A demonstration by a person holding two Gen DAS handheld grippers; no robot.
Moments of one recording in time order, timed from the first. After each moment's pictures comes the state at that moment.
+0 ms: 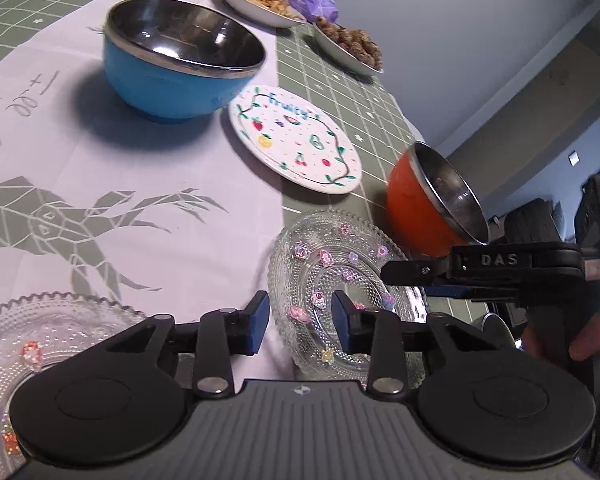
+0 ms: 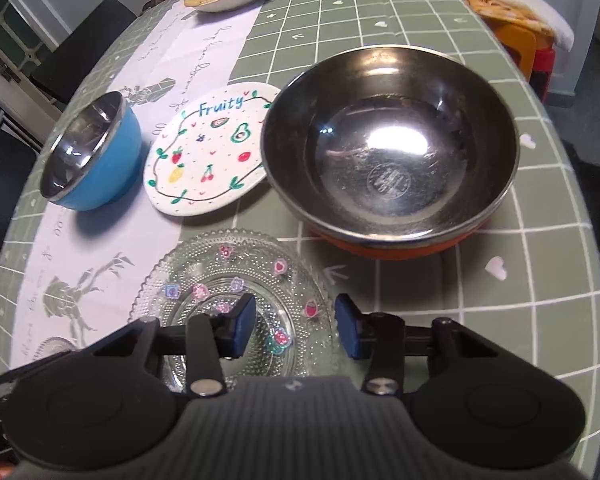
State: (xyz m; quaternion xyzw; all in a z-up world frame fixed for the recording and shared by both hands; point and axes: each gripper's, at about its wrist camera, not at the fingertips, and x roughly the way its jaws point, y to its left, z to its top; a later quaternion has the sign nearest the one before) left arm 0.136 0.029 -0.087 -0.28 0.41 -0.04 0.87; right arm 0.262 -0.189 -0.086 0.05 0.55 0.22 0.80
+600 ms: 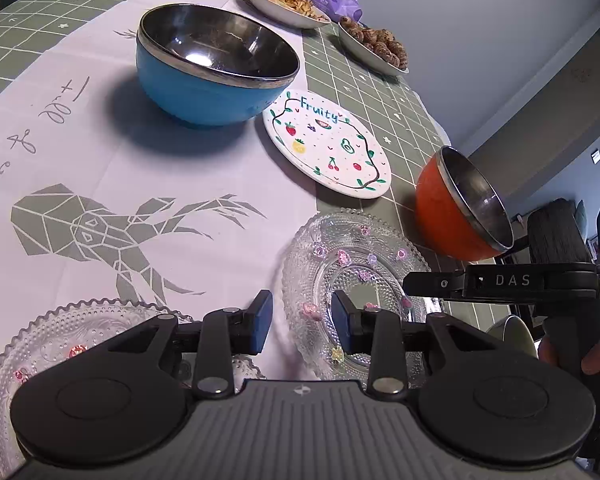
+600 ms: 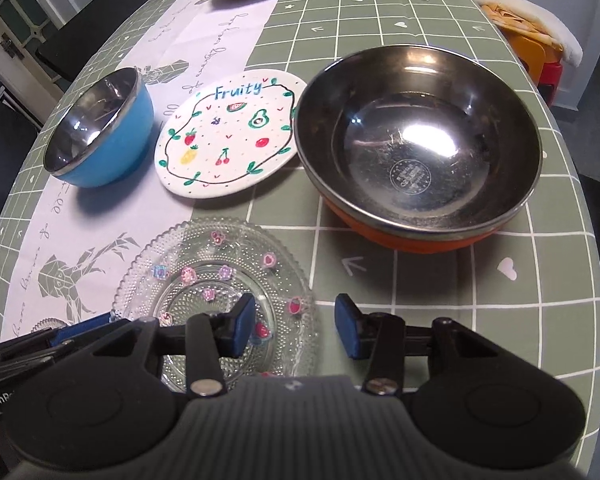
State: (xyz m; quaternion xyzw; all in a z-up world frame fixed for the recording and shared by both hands) left arm 0.136 0.036 -0.081 -0.27 0.43 -0.01 0.86; right arm 0.255 -0.174 -0.085 0.00 0.55 0.22 0.81
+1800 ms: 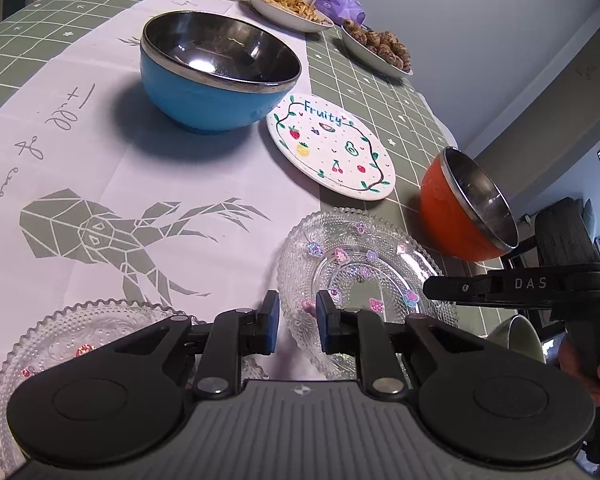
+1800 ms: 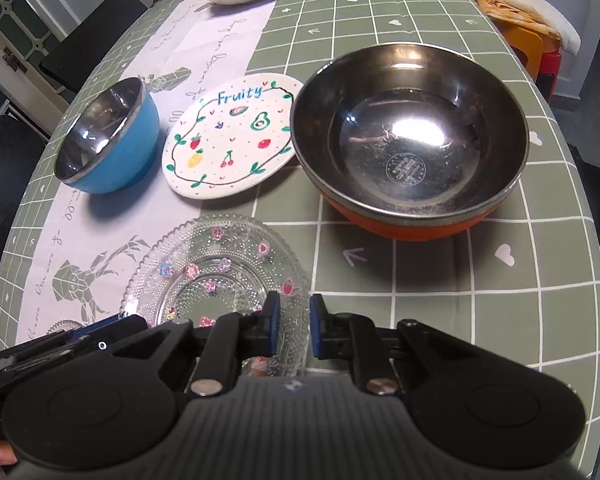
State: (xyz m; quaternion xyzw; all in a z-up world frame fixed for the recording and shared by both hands) left arm 0.133 0.033 -0.078 -0.26 0.43 0.00 0.87; right arm 0.247 -0.180 -0.077 0.02 0.55 0.23 0.81
